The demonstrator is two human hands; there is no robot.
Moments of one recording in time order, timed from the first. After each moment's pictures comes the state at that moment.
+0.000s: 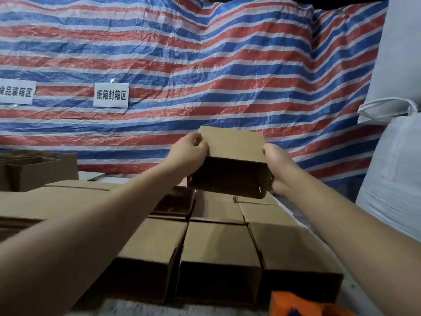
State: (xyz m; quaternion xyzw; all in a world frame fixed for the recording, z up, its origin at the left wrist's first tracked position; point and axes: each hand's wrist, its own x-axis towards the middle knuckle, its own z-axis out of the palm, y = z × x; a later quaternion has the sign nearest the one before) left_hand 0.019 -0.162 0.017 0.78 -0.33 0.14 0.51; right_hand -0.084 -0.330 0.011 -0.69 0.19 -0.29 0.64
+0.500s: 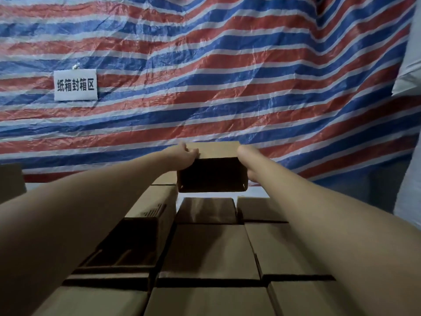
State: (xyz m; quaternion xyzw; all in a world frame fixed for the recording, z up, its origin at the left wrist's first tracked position) left_hand 0.281 -0.330 0.000 0.91 -0.28 0.05 0.30; right_hand 0.195 -0.493 -0.013 -0.70 0.23 -0.27 0.62
